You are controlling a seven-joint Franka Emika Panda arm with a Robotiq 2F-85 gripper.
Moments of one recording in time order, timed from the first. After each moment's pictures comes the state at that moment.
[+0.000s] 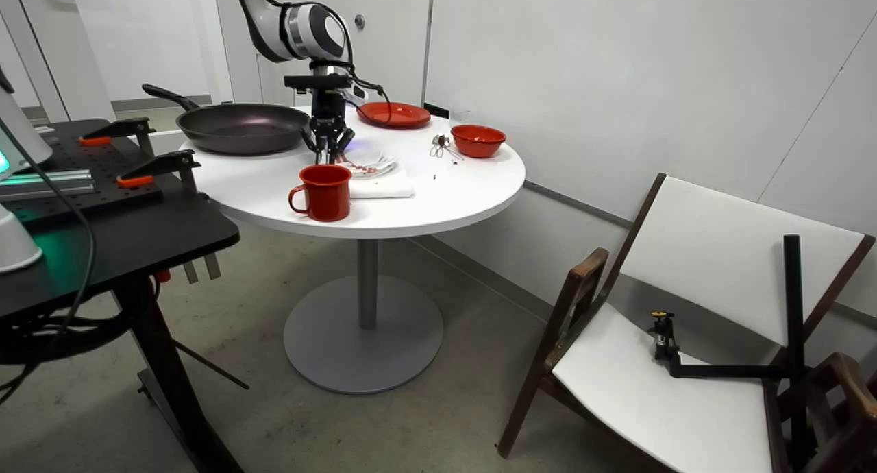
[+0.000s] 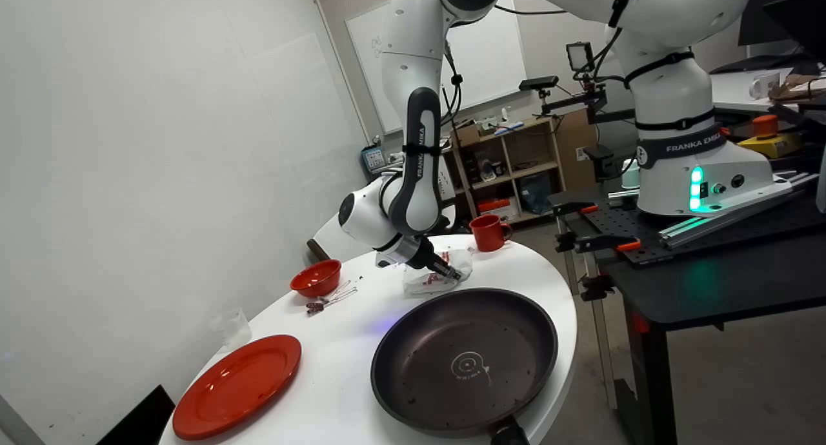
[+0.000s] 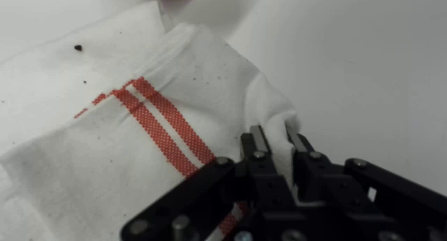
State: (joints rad) arm 0.06 0.83 -0.06 -1.86 -0.49 2.18 -0.15
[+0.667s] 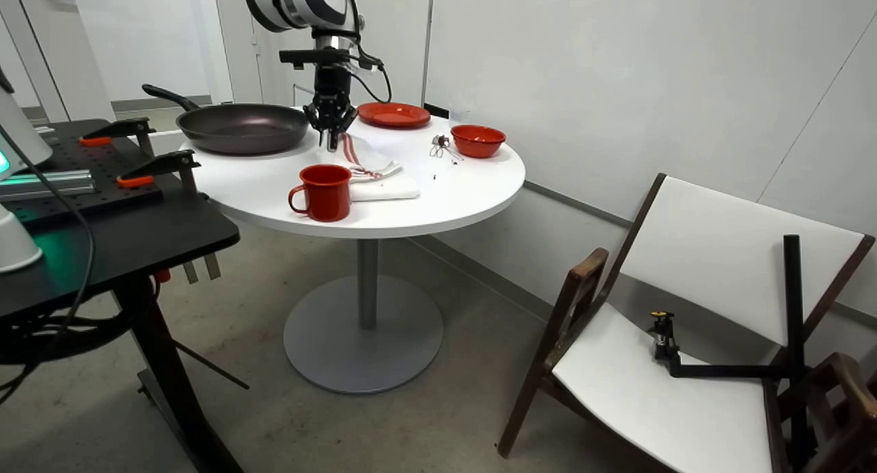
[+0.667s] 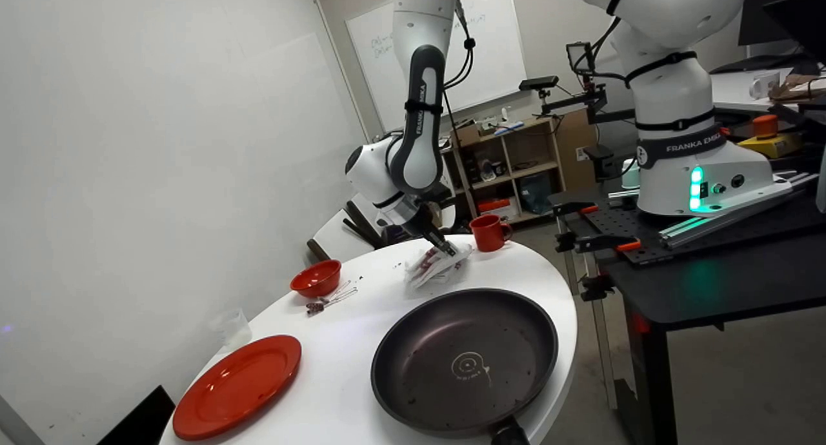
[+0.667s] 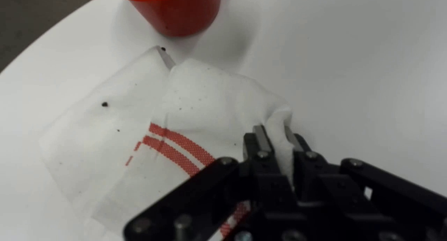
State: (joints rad) arm -0.02 0.61 -0.07 -2.06 -0.41 2.30 -0.12
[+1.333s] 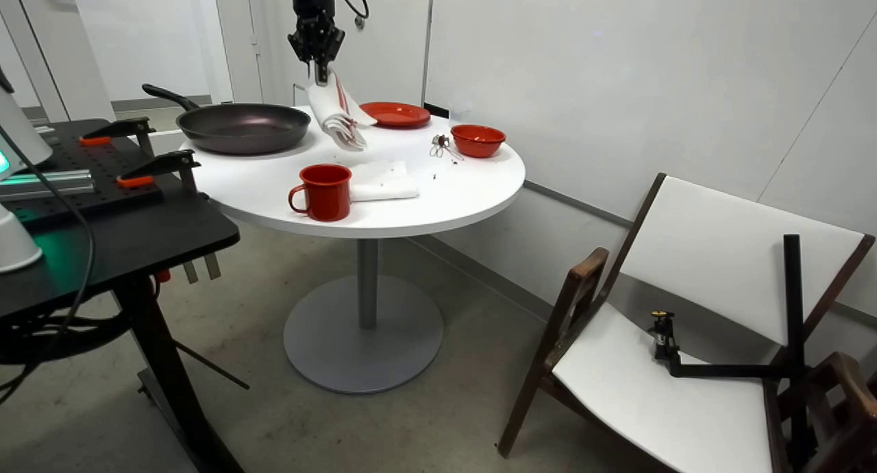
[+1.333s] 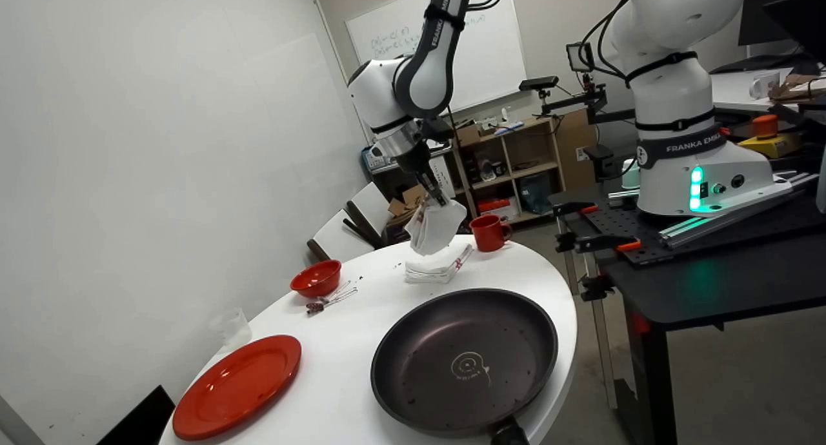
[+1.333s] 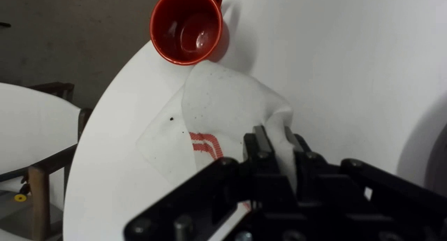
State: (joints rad) arm -0.03 0.17 -0.08 -2.32 -0.41 2.30 0.00
